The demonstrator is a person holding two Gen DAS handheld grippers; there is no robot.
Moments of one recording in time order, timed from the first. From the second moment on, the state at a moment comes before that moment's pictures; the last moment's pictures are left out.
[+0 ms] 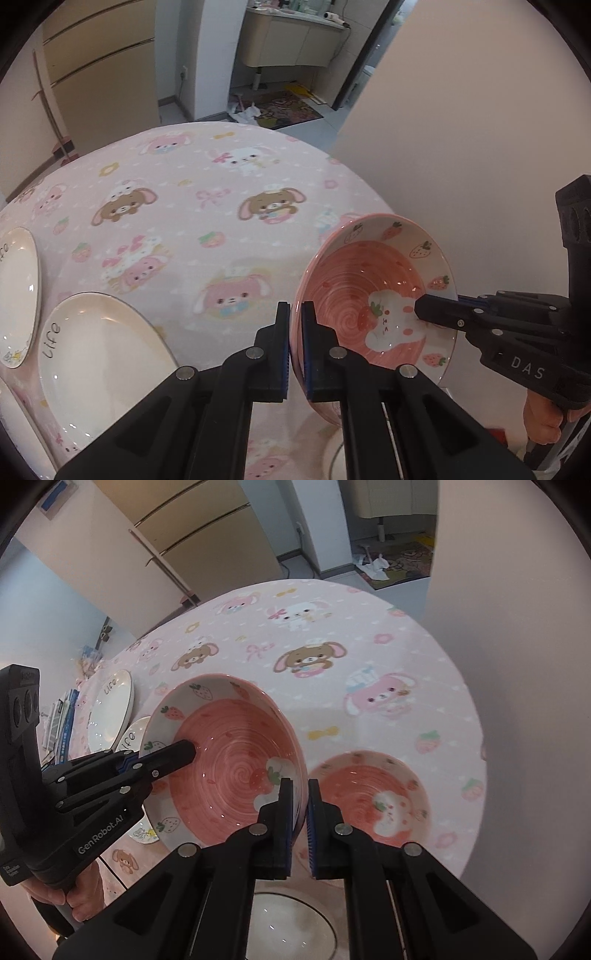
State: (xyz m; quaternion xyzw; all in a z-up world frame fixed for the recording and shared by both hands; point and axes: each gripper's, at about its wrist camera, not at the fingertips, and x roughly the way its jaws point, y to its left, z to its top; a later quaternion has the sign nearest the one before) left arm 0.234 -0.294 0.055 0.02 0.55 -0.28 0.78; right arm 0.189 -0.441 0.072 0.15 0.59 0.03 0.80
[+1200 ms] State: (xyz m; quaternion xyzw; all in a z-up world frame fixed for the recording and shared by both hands) left arm 0.200 -0.386 0.002 0.10 0.58 -0.30 0.75; right arm 0.144 -0.514 0.024 0.15 0.62 -0.04 0.77
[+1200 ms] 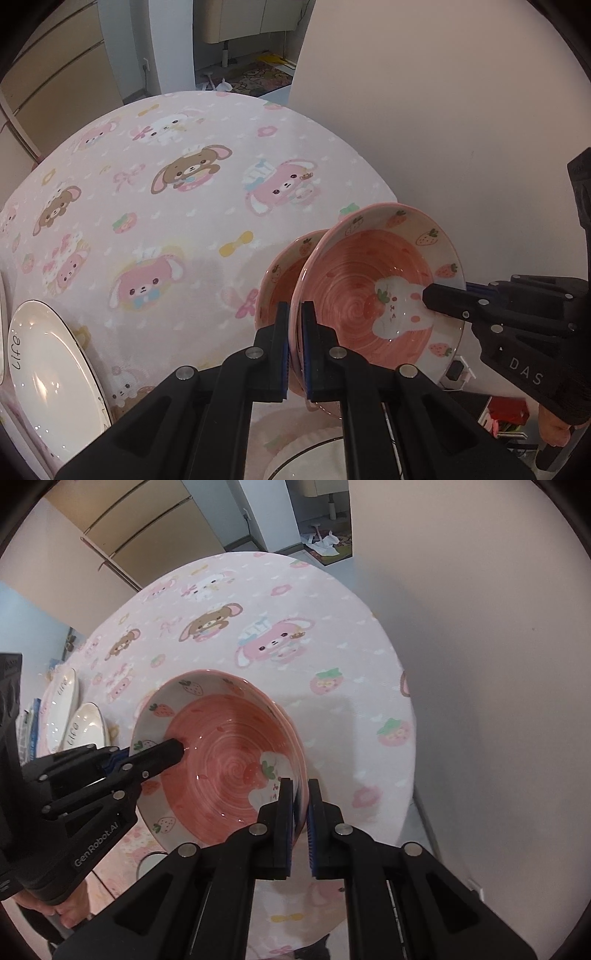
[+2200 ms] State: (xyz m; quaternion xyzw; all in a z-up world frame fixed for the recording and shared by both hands) left arm 0.190 -0.343 0.044 0.10 0.55 -0.31 0.77; right arm 0.130 -0.506 0.030 0.14 0.60 0.00 0.79
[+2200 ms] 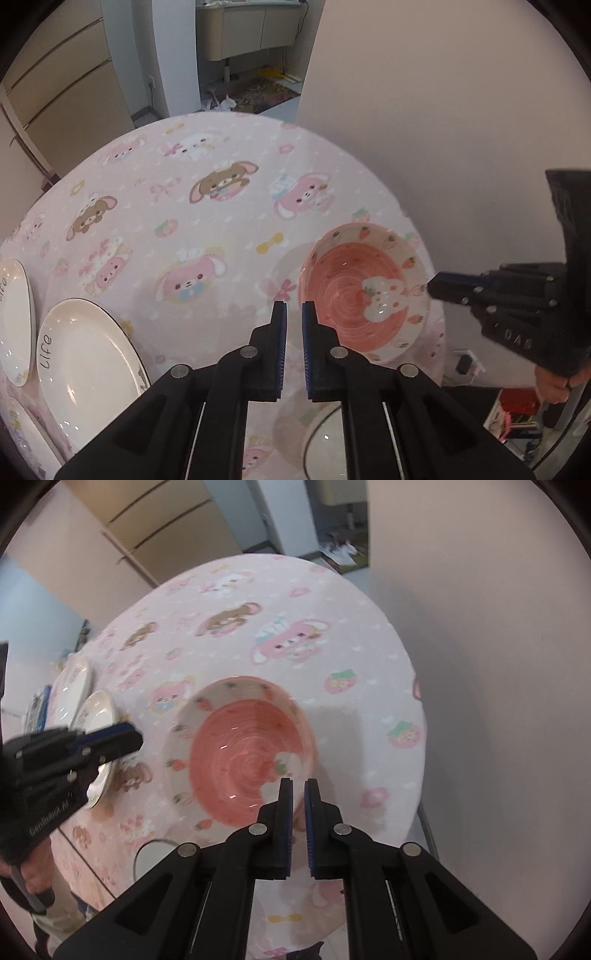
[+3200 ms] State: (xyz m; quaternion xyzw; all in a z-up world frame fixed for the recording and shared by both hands) left arm 0.050 -0.229 0.168 0.04 0.24 -0.31 0.92; right arm 0.034 -0.444 0.124 0.10 0.48 0.05 0.87
